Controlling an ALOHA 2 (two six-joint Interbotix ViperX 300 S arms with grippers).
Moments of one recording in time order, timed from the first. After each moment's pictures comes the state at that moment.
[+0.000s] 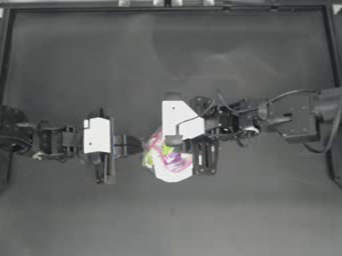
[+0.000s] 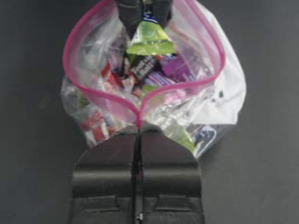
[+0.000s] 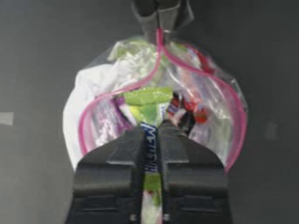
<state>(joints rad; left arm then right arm) 0.05 0.04 0.97 -0.09 -0.58 0.15 -0.08 0.08 0.44 0.08 0.46 -0.10</state>
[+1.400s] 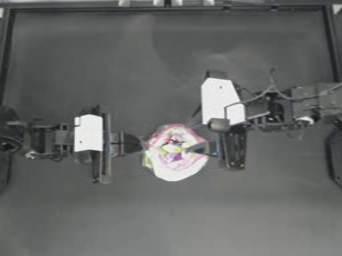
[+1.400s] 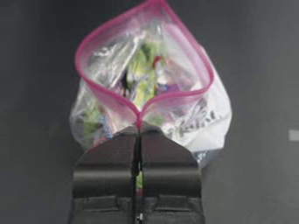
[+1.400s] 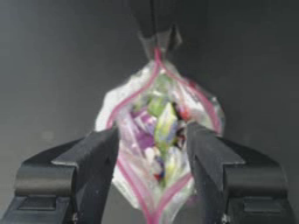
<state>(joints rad) 0.05 -0.06 0.98 -0.09 -0.57 0.15 -0.08 -0.21 0.57 0.10 0.40 -0.08</state>
